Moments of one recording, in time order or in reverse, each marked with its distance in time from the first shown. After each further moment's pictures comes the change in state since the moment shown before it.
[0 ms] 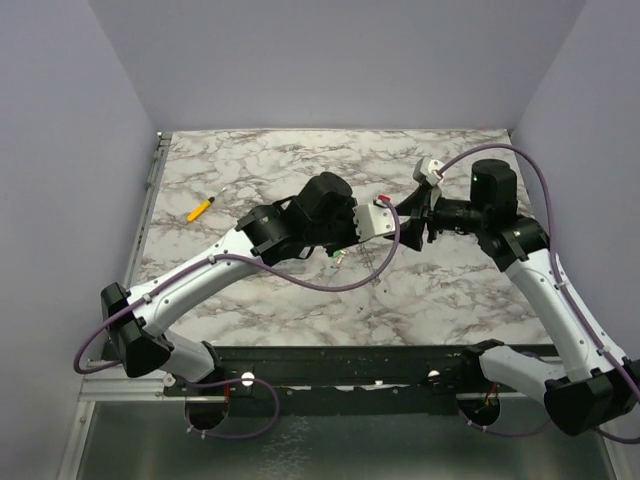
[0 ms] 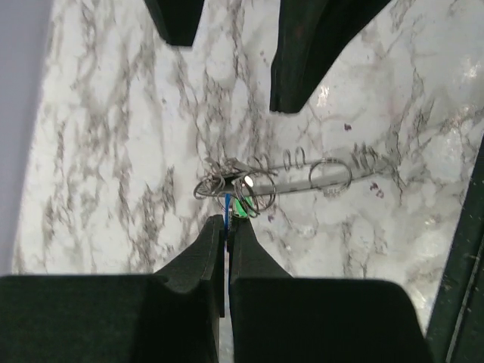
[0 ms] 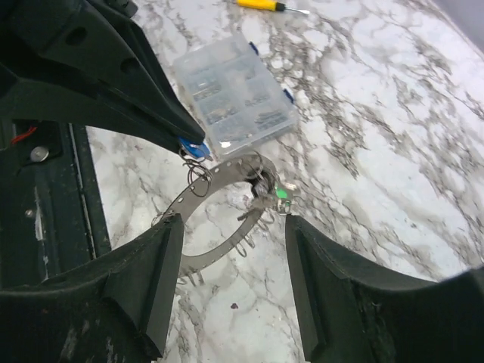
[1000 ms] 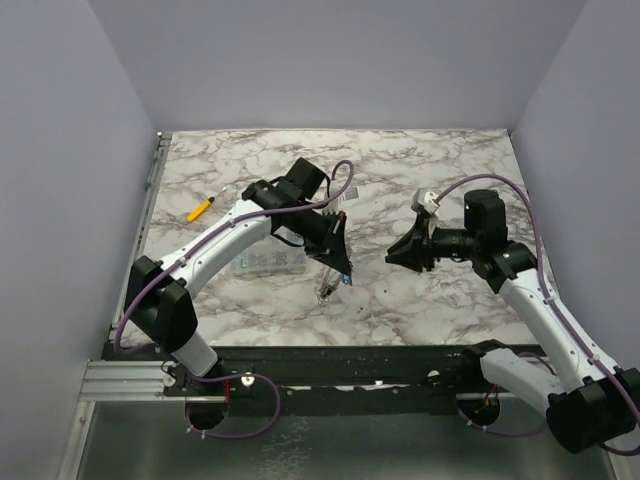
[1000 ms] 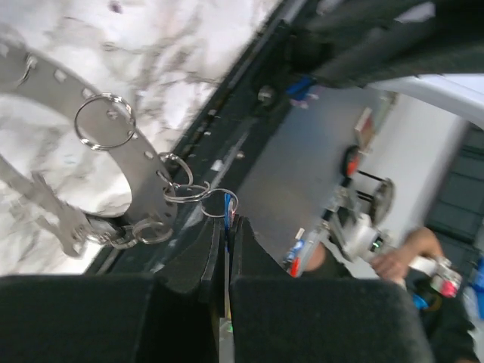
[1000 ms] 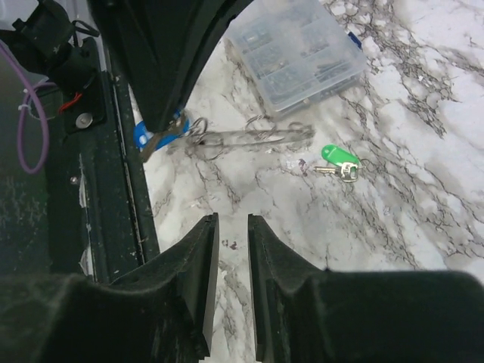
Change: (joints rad) left arm 0.300 0.183 -0.010 -0.254 0.674 -0.894; right arm -0.055 -0.121 -0.284 0.072 -0.093 0.060
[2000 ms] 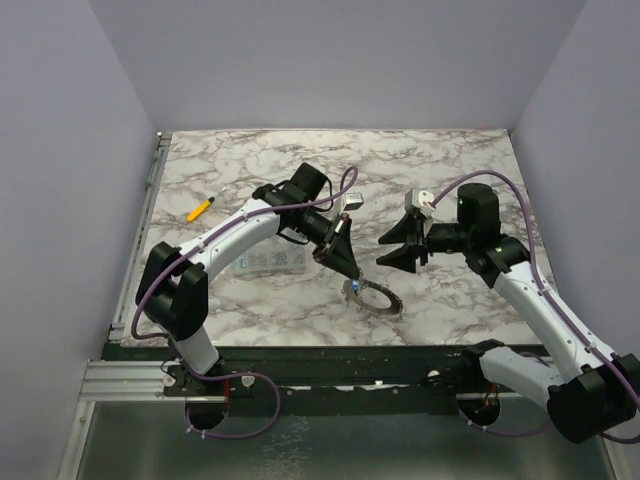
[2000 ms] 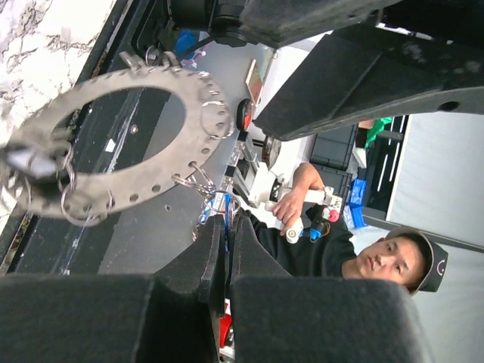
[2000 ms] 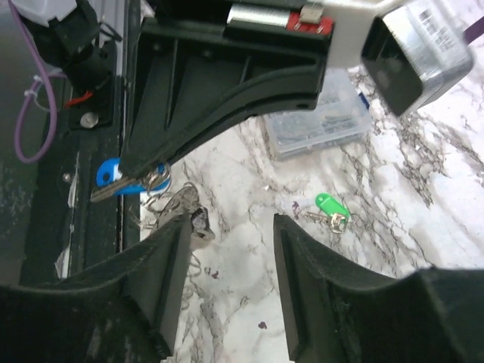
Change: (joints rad) left arm 0.026 0.082 -0.078 0.146 0.440 -0.137; right arm 0.051 0.068 0.035 0.111 -0.086 -0.104
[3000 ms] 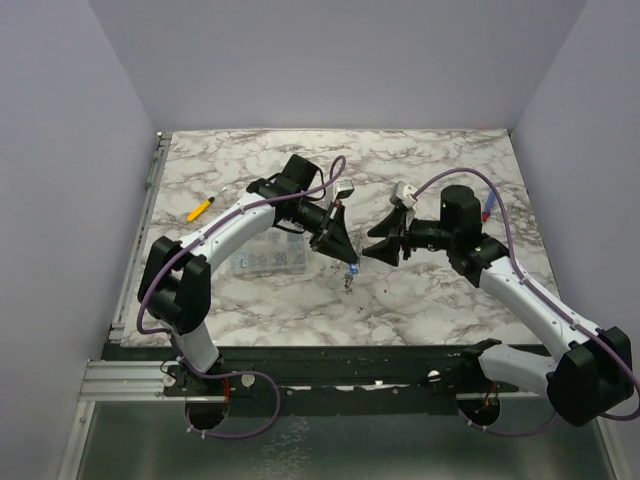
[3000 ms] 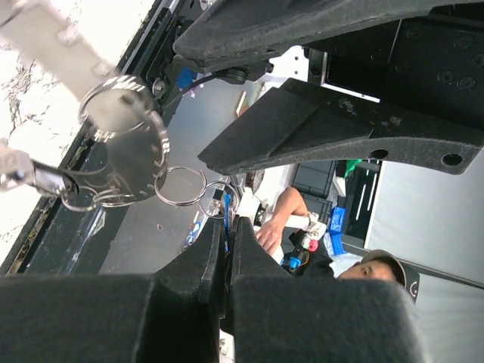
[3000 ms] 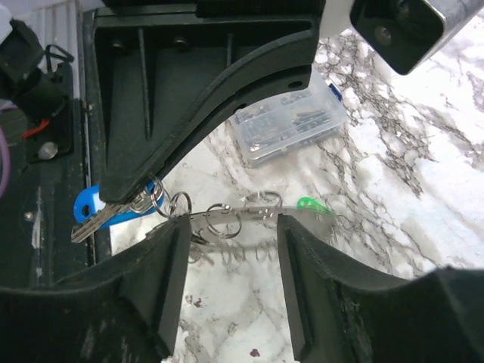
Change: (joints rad) left arm 0.074 0.036 0.009 0.088 0.006 -0.105; right arm 0.079 0.083 -0.077 0.257 0.180 0.185
